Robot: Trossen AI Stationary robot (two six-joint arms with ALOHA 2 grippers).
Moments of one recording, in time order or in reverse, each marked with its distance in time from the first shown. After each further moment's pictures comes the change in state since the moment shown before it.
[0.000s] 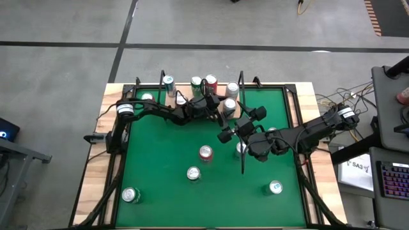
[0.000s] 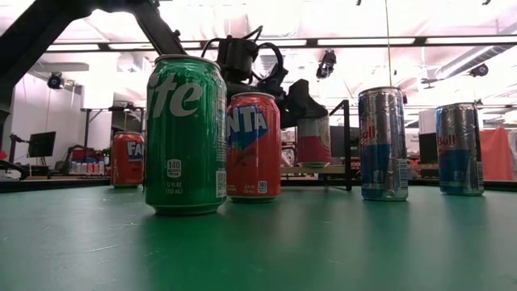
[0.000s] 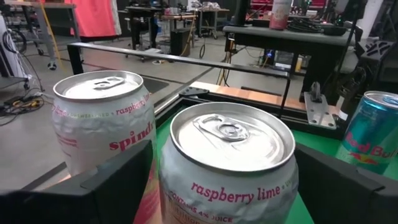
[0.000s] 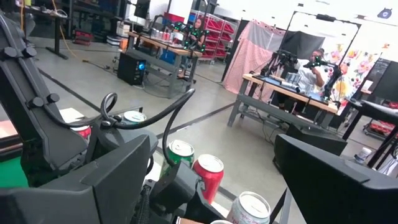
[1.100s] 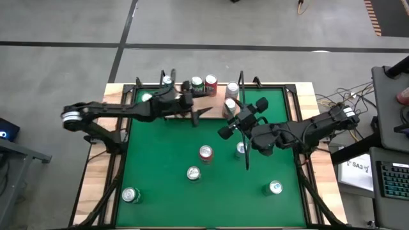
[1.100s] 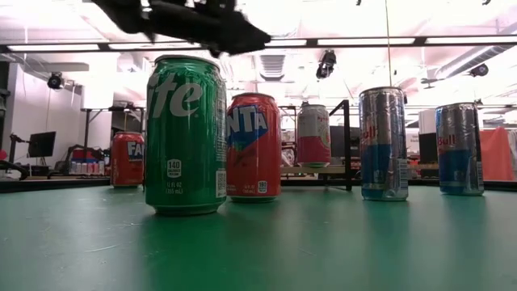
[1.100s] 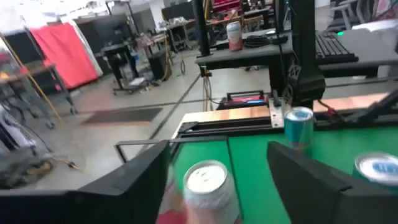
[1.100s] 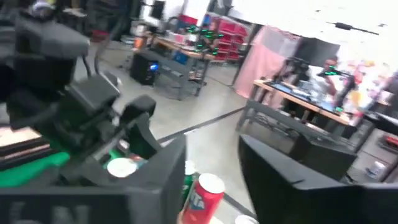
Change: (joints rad) left arm -0.037 -0.658 -0.243 -0.399 0.089 0.297; right arm -0.023 -0.002 0.198 -0.220 -0.086 -0.016
